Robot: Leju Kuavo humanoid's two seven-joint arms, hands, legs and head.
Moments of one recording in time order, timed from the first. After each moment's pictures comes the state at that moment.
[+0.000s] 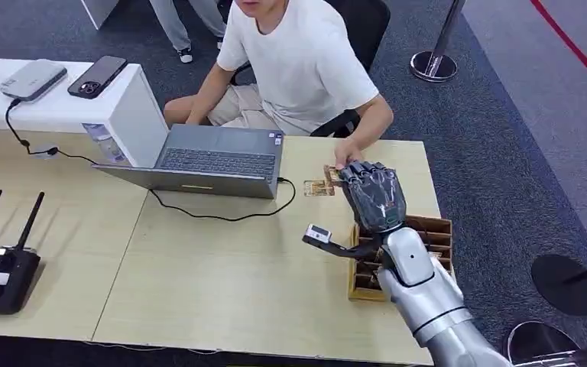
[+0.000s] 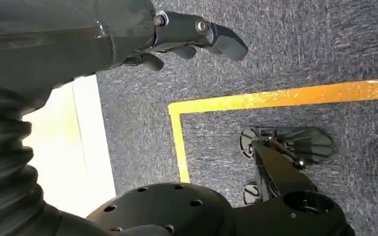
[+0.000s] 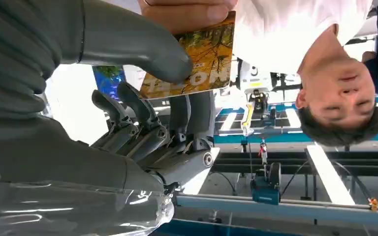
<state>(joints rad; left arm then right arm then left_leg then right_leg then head) -0.12 -0.01 -0.48 -0.19 0.42 0.29 0.01 -0.50 -0.06 0.42 -1.04 1.53 -0.69 -0.03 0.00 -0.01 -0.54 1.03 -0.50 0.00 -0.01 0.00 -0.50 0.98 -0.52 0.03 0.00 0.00</state>
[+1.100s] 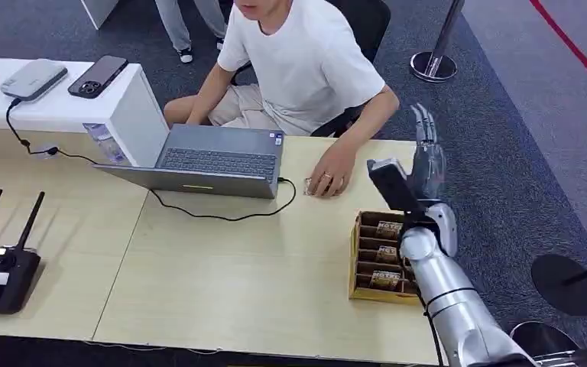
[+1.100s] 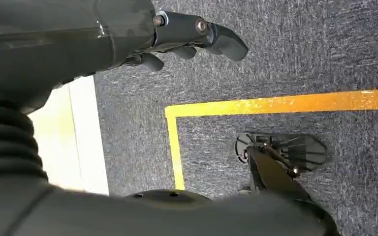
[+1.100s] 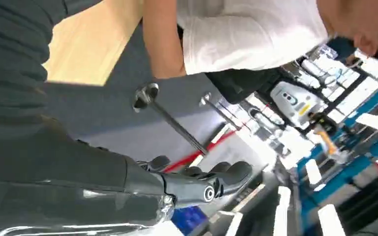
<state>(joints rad) -0.12 -0.01 -0.48 -0.19 0.44 0.31 -0.01 -0.57 -0.05 0.18 -1.01 0.59 -0.49 -0.36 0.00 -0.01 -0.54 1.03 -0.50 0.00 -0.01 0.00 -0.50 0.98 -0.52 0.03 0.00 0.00</state>
